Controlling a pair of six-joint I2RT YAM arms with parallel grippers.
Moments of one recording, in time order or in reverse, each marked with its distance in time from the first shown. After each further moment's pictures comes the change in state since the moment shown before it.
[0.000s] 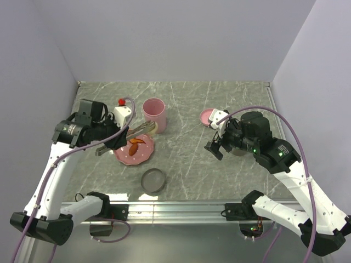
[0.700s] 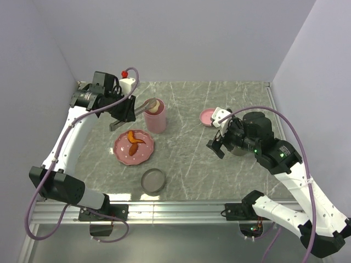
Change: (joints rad) left arm 0.010 0.370 0.303 0.100 -0.027 -0.269; right arm -0.020 -0.011 -0.006 0.008 0.031 0.008
